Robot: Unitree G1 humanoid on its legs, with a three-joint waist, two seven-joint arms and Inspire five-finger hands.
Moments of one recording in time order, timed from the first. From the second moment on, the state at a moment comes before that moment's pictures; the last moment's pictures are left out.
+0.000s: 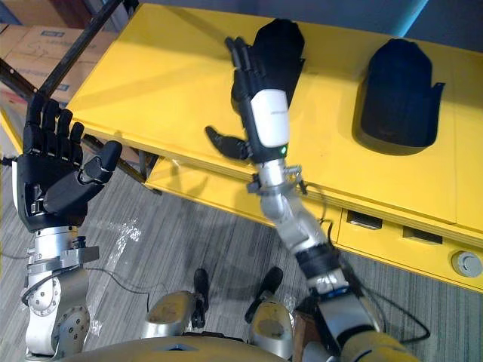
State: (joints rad) left arm 0.28 0.12 0.05 -0.54 -0.42 -0.27 0.09; right arm -0.31 -0.32 0.30 0.04 -0.54 -0.42 -0.48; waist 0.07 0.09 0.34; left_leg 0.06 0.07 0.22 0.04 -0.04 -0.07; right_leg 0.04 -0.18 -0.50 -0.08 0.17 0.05
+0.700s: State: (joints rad) left arm 0.18 0.13 -0.15 -0.35 -0.43 -0.20 0.00; right arm 0.54 -0.03 -0.29 -0.33 0.19 -0.31 -0.29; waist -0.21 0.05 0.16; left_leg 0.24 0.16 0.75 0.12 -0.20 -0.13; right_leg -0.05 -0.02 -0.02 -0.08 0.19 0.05
